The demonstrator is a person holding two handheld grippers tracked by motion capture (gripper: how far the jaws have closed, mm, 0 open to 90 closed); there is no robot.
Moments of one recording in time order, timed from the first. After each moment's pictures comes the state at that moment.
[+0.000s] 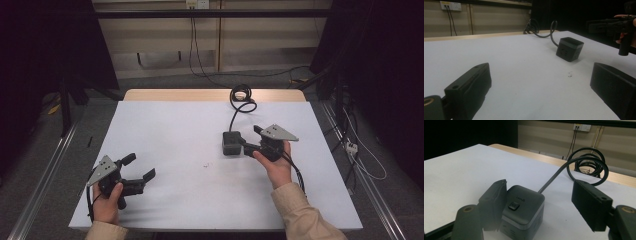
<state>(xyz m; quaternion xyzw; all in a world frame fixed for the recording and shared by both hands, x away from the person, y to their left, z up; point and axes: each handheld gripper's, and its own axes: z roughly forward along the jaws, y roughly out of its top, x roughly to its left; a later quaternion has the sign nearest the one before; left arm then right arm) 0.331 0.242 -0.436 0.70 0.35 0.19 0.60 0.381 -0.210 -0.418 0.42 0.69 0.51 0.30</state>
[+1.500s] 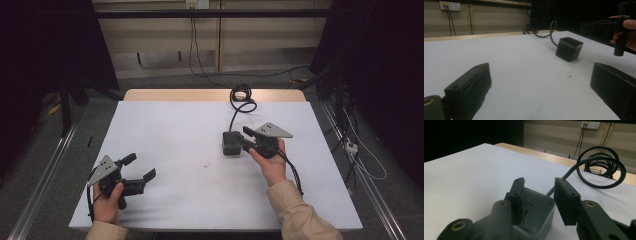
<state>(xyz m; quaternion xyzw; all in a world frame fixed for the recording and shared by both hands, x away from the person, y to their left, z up) 0.331 0.241 -0.436 0.70 0.35 0.18 0.60 0.391 -0.200 -0.421 0.41 0.70 0.52 0.28</state>
